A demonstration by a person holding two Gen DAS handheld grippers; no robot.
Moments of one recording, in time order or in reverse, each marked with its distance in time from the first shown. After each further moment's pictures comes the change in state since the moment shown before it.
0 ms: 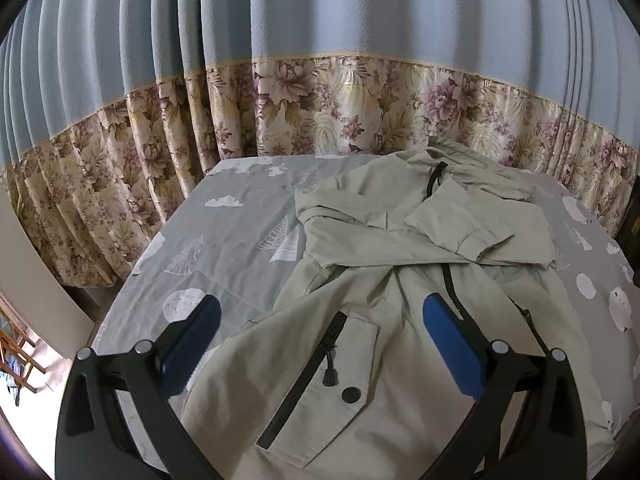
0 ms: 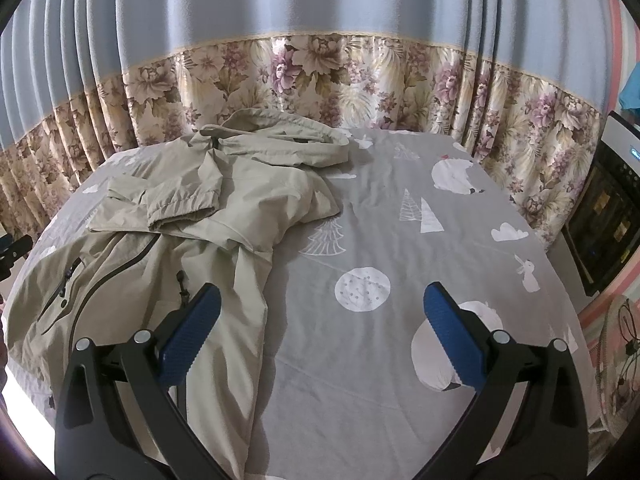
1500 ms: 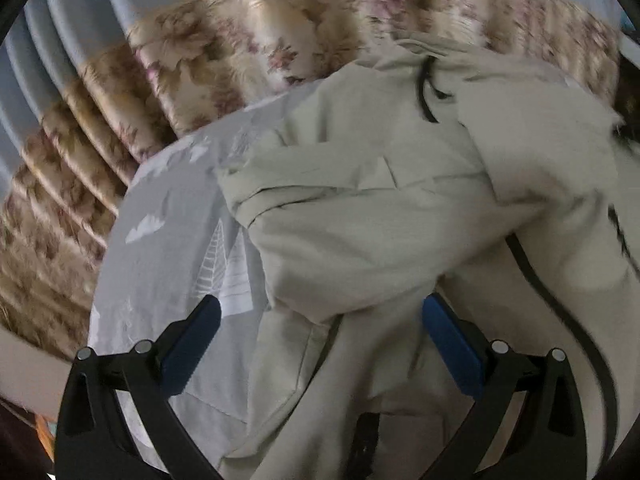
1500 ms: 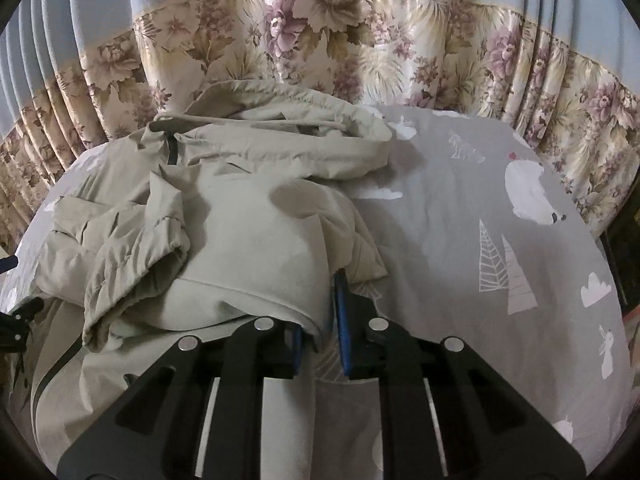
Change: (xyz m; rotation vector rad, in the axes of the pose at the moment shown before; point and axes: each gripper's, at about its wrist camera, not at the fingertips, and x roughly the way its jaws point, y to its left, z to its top) left arm 0.160 -0.024 0.026 0.393 0.218 -0.051; right arm 0.162 0.010 0.081 0.007 0.118 0.036
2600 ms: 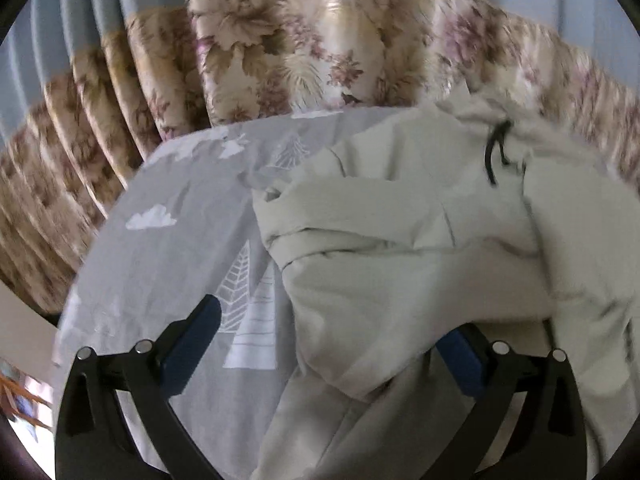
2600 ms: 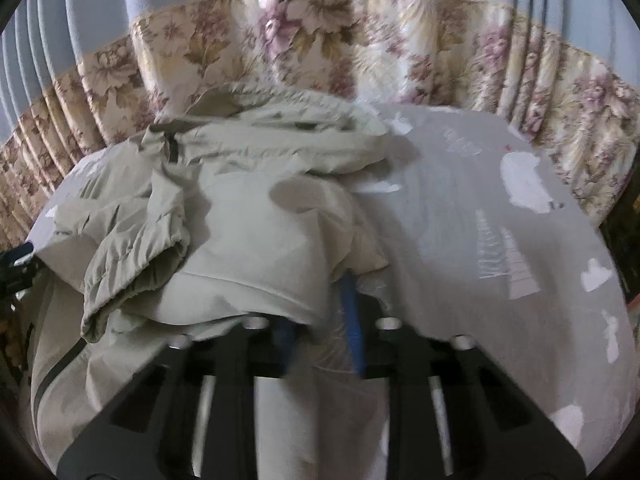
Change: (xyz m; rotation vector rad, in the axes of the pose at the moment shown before) left arm 0.037 0.045 0.021 -0.306 -0.070 -0.027; right arm 0.008 0.001 -0.007 0.038 0.016 0.017
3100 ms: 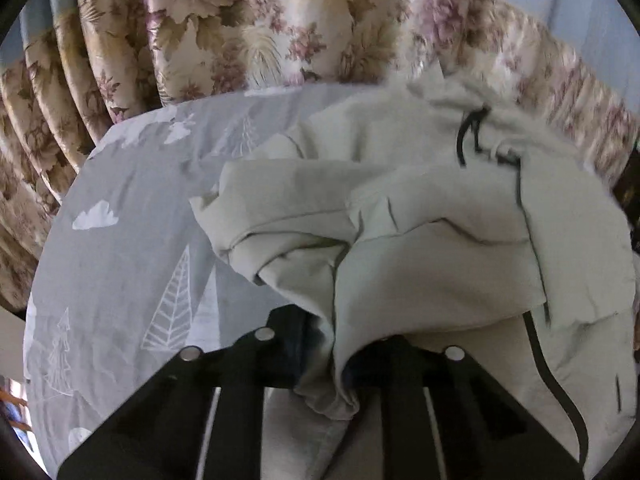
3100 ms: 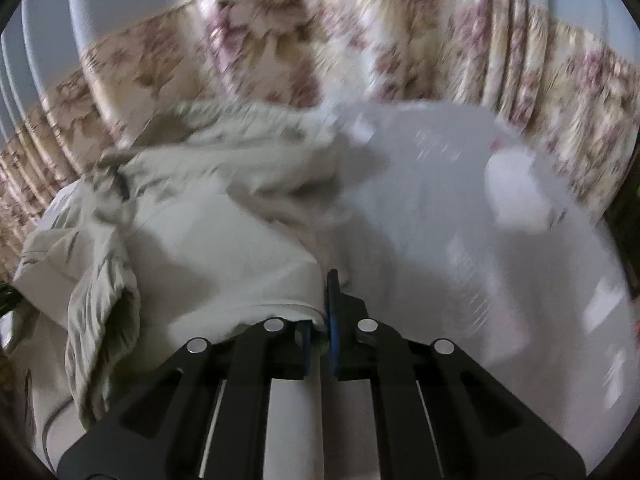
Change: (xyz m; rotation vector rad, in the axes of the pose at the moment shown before) left arm 0.015 -0.019 0.020 0.012 0.097 -0.125; right arm 0.028 -0.069 0.043 0.068 -0.033 -0.040
